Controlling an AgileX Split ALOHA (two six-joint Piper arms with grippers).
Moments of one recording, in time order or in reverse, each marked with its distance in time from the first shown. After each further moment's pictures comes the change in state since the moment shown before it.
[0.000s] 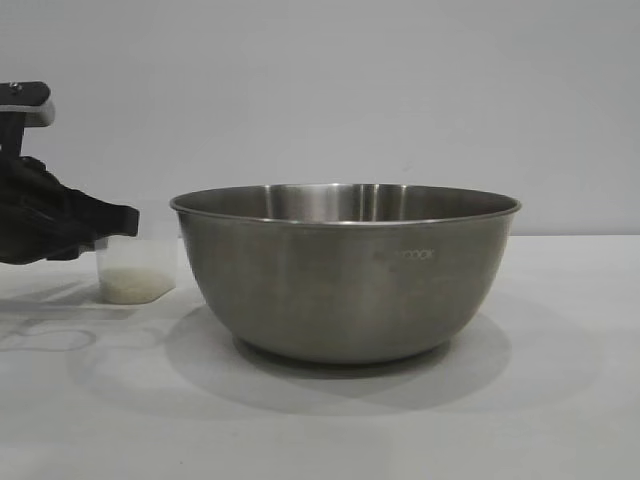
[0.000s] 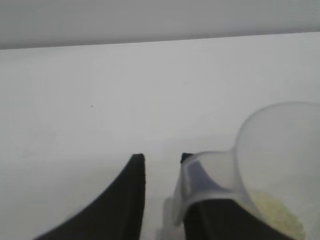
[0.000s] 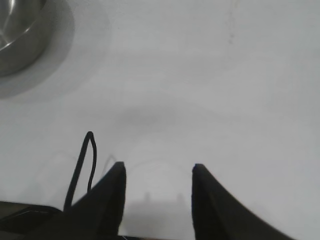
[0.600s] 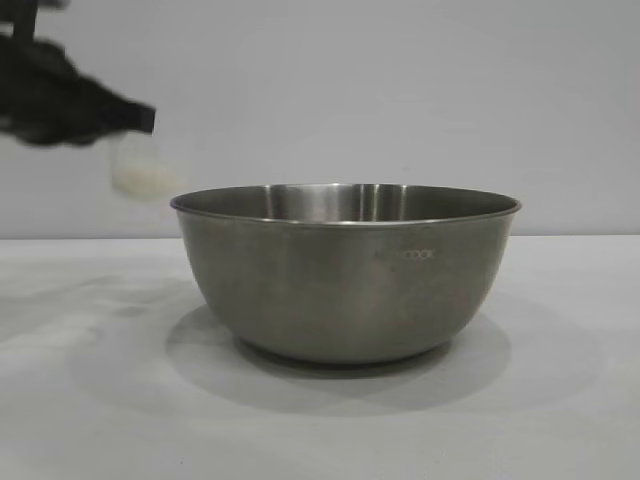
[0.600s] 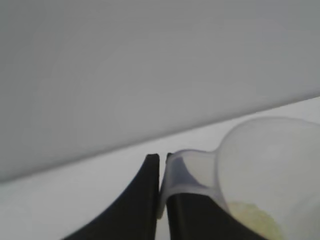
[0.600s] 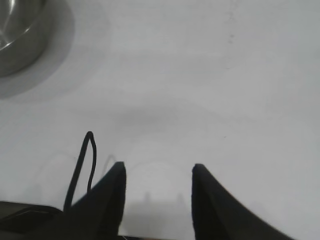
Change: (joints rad) left arm 0.000 -0.249 -0.001 0.154 0.005 0.237; right arm 0.000 0.000 0.000 0.000 0.000 0.000
